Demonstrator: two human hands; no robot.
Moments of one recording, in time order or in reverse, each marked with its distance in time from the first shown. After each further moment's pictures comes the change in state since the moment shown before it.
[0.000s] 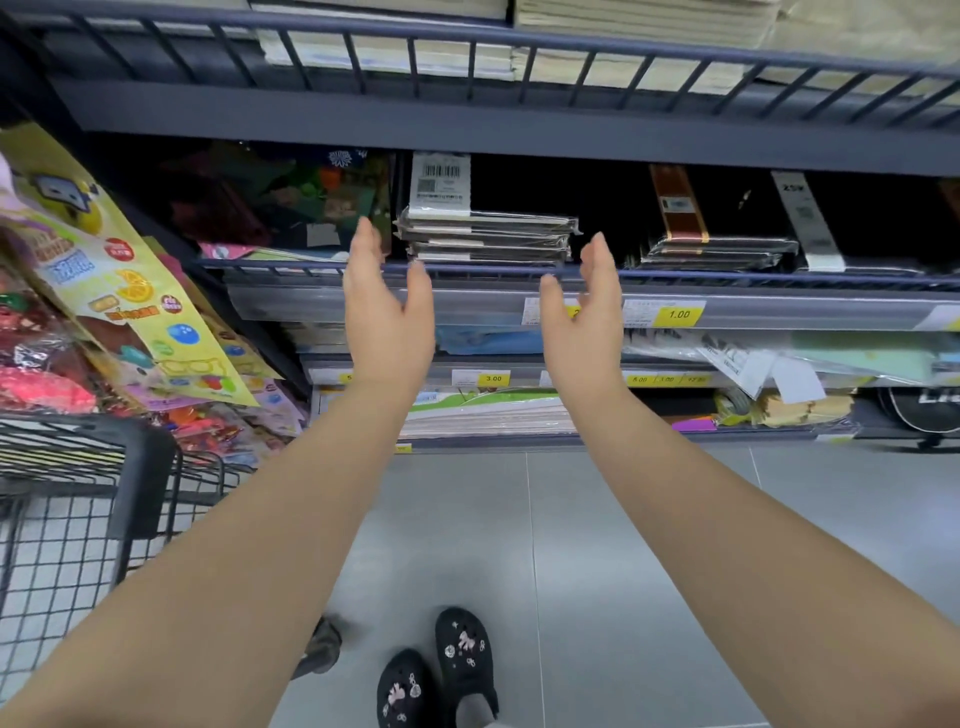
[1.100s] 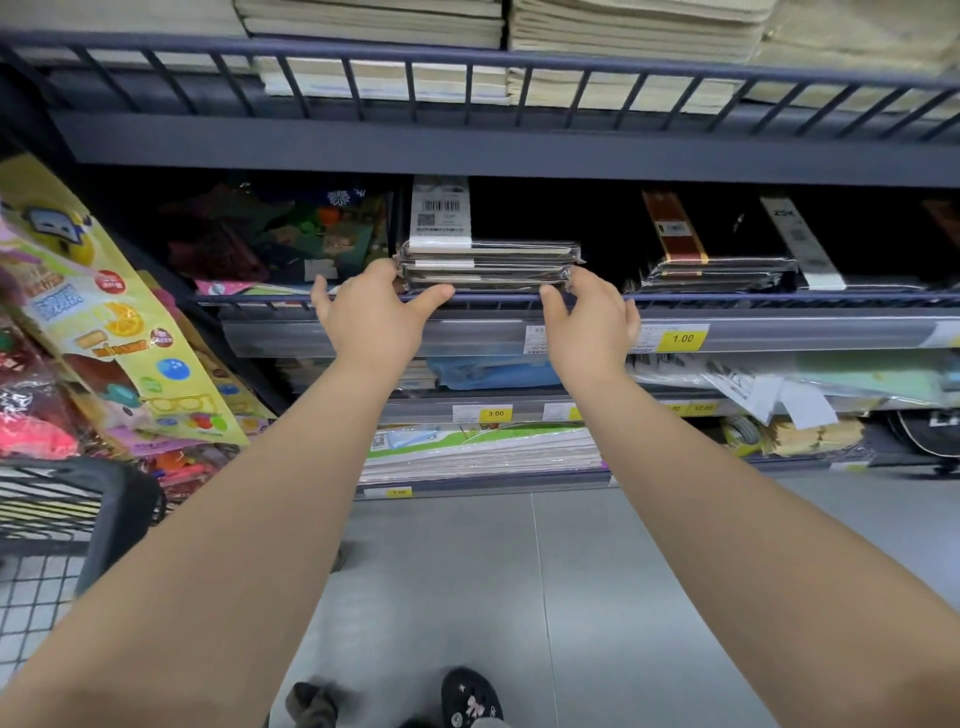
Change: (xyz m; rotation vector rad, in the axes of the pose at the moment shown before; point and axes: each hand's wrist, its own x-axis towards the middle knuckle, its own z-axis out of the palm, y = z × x) left_hand 0.046 0.002 -0.001 0.728 -0.048 0.055; right_hand 0.039 0.011 0.007 -0.550 0.102 -0.038
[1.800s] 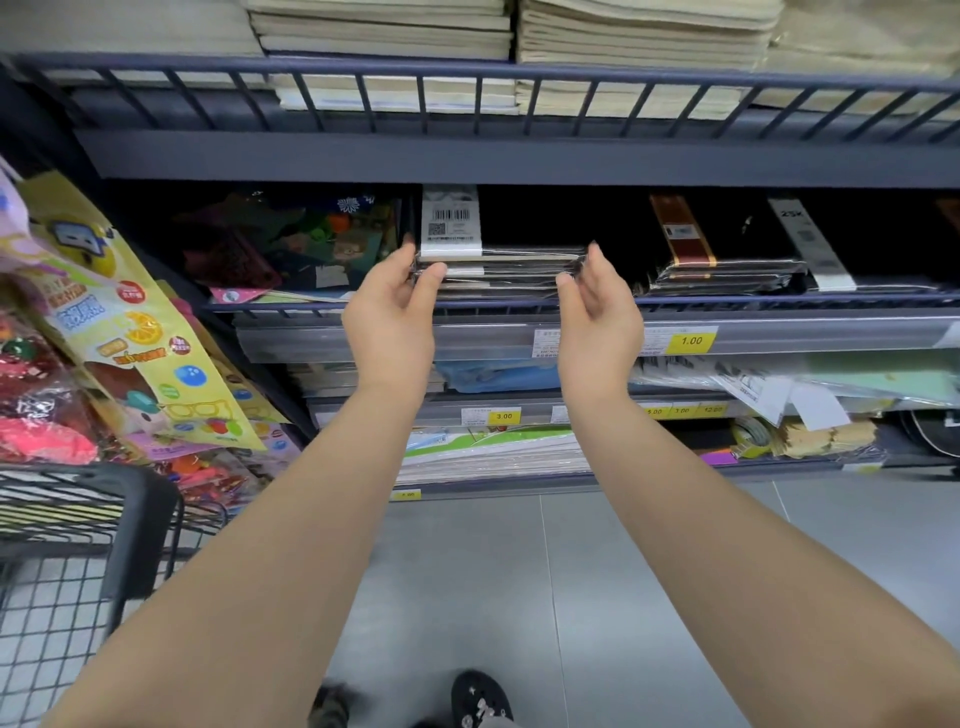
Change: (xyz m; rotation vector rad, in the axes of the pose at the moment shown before) left_hand -0.022 0.013 -0.002 -0.931 0.101 -0.119; right_hand -0.019 -0.014 0.000 0.855 0.113 0.145
